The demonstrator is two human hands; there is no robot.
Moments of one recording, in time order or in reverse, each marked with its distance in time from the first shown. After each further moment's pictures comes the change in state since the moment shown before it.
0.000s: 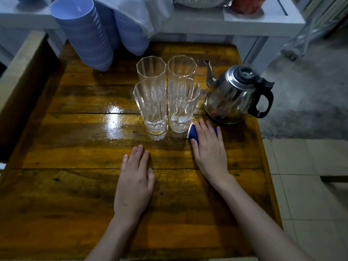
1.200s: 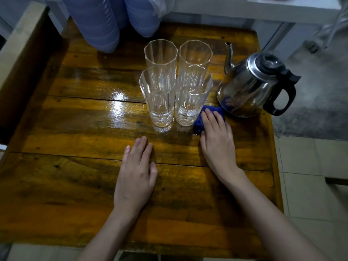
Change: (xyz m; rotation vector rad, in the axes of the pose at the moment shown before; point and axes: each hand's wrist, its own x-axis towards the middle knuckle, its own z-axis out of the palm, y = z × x) left_hand 0.001 0.000 -0.002 -0.019 -0.025 -0.027; right_hand 0.015 0.008 0.001 0.005 -0.007 -0.074
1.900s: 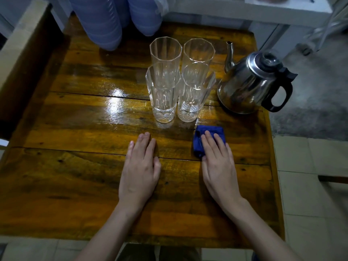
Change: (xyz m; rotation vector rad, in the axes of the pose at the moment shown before) left_hand -0.003 0.001 -0.002 -0.020 0.018 -0.001; right_hand -0.078 -0.019 -0.008 0.046 -0.053 0.028
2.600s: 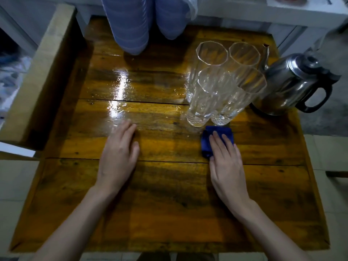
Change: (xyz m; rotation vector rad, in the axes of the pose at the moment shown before) left_hand 0.044 -0.137 -0.062 -0.108 0.008 0.007; right_hand 0.015 -0.082 0.026 -0.059 0.018 0.055
